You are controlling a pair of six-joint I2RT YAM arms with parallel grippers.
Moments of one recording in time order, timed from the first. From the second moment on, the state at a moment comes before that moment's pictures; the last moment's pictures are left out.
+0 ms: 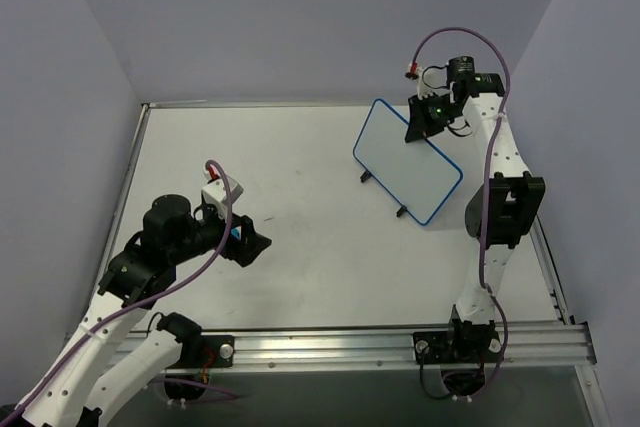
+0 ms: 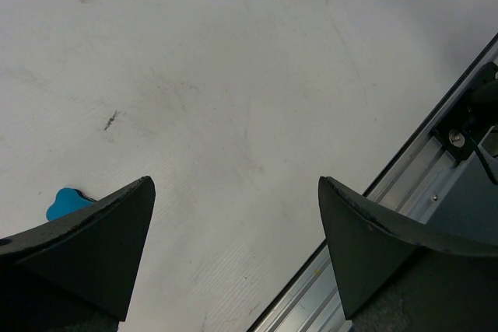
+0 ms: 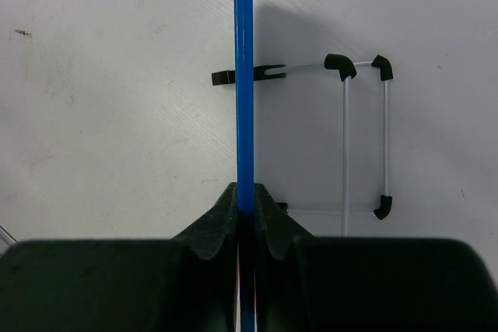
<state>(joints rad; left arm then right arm) -0.50 0.69 0.85 -0.59 0.32 -0.13 0.02 2.05 2.09 -1.13 -0.55 -0.40</state>
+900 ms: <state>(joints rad) -0.51 0.70 0.85 -0.59 0.31 -0.13 -0.03 2.19 2.15 -1.06 -0.43 -0.37</state>
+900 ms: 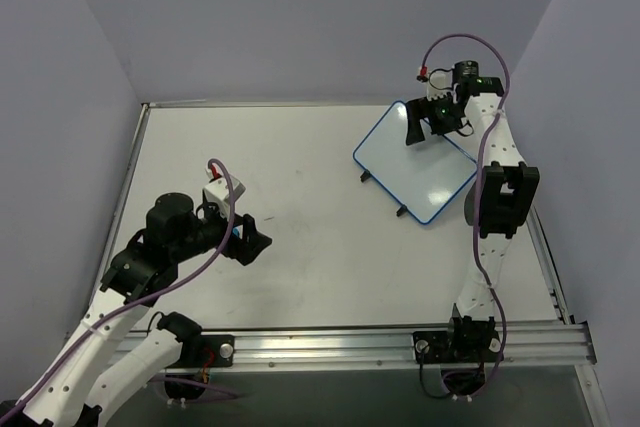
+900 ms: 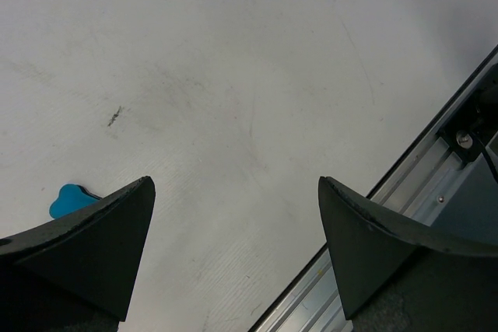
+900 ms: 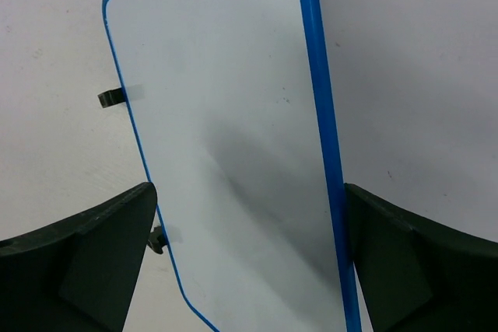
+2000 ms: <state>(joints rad) -0.48 0.71 1.28 -0.99 -0.54 -0.30 0.25 0.66 1.25 -0.73 0.26 0.23</state>
